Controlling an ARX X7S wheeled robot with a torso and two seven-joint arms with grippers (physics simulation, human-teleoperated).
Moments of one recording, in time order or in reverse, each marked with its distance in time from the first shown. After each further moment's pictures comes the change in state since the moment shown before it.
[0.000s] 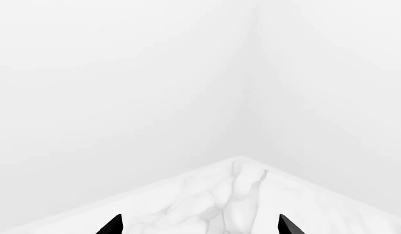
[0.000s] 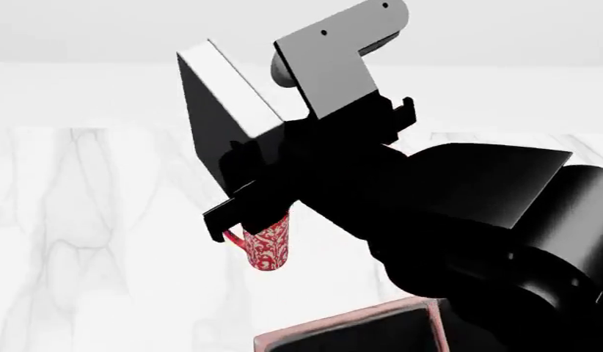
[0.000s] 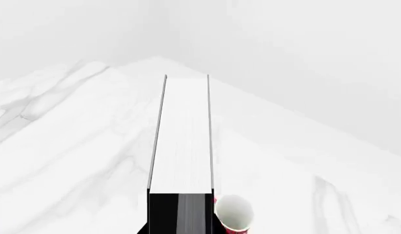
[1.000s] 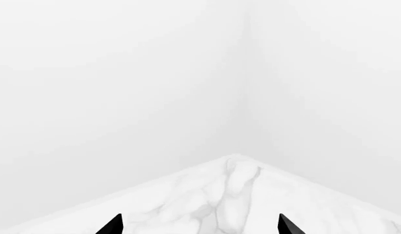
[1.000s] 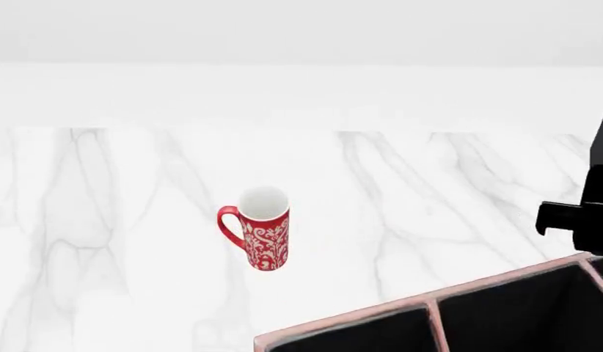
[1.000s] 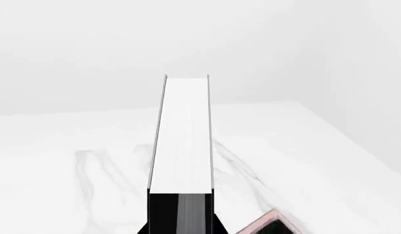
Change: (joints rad) left arm -0.006 -0.002 0.053 -0.014 0.002 0.015 -0.024; right arm -0.440 0.425 0.615 -0.247 0.264 0.056 0.672
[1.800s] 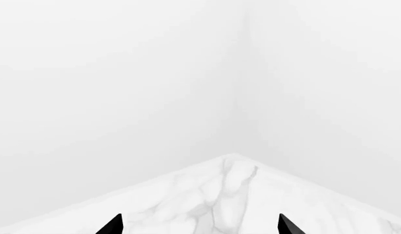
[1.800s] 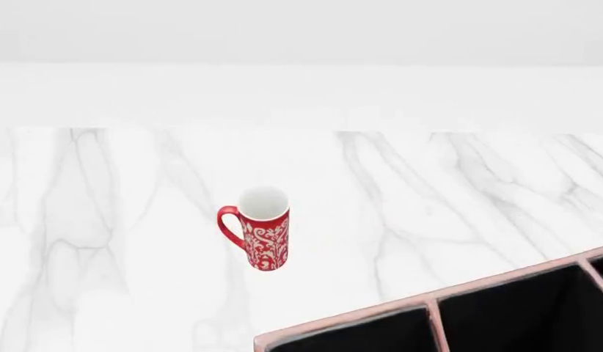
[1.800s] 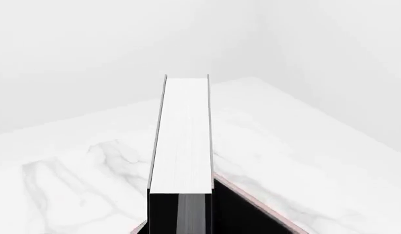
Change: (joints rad) left arm 0.000 0.003 0.015 -0.008 -0.007 0.011 -0.011; right arm -0.232 0.061 0.271 -0.056 0.234 -0.046 0.275
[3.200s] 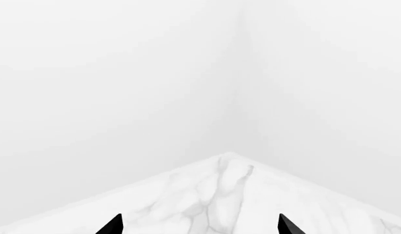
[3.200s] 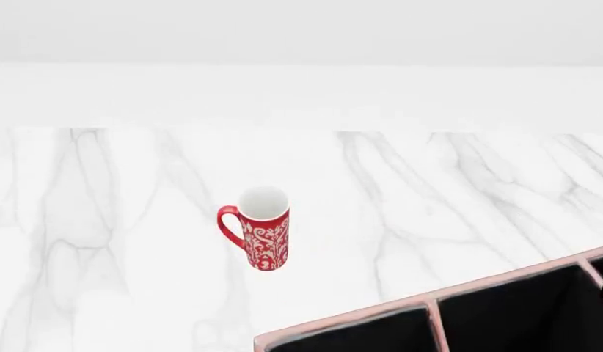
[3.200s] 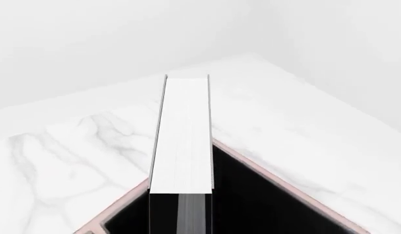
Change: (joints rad) left arm -0.002 -0.007 0.021 0.004 -0.020 -0.006 -0.025; right arm -0.132 -0.032 -0.018 0.027 -0.141 -0.059 -0.123
